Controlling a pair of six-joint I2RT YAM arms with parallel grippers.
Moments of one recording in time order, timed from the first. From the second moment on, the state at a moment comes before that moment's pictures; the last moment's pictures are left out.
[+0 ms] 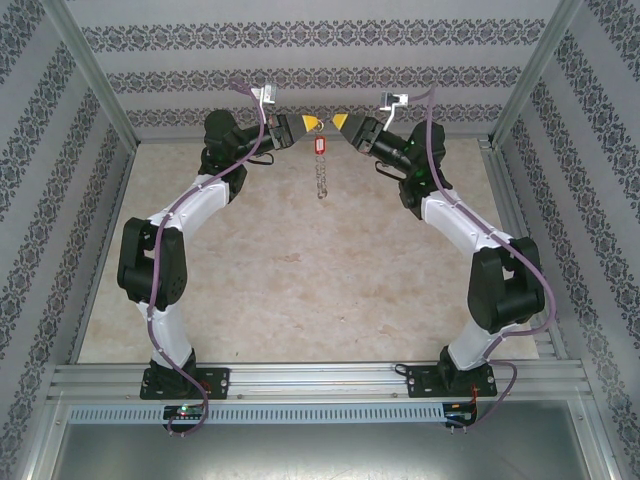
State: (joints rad) left arm -0.26 1.89 1.52 0.72 0.96 -1.08; right arm 0.29 1.68 1.28 0.67 -0.74 1.05
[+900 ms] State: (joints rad) left arm -0.26 1.88 1.52 0.72 0.97 -1.08; right arm 0.34 1.74 1.34 0.65 -0.75 1.04
